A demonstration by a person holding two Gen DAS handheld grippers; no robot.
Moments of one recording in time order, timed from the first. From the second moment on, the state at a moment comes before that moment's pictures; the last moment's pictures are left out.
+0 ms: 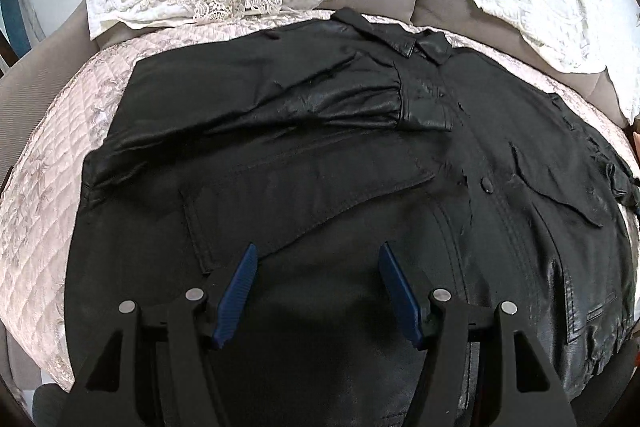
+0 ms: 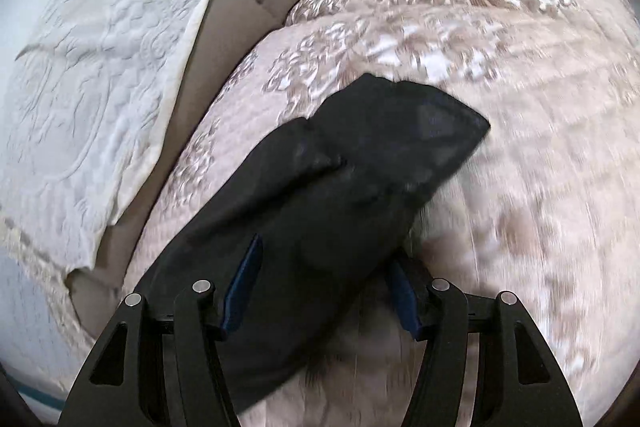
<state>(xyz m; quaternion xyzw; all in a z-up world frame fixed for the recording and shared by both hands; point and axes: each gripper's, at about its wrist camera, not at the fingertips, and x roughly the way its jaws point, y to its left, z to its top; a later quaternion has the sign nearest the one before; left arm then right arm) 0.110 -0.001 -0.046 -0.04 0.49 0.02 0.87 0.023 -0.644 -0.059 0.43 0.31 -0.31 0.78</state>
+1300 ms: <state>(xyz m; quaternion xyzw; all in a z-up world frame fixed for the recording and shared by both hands) 0.085 0.056 -0.007 -0.11 0.44 0.02 0.89 0.162 -0.251 -0.060 0.22 0.48 0.18 0.83</state>
